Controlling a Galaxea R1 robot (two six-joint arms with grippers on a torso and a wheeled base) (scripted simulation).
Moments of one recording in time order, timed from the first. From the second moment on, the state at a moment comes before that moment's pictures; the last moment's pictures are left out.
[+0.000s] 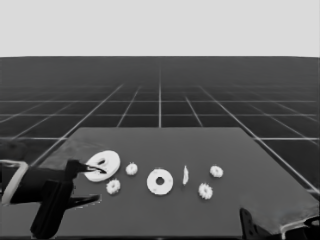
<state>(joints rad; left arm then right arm) -0.28 1.75 -0.35 0.24 0.72 0.35 -0.40 1.77 -0.33 -0.62 -1.16 0.31</state>
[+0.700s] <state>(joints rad) -0.10 2.72 -1.66 0.11 1.51 -1.05 -0.35 1.76 -0.39 -0.70 -1.18 0.32</state>
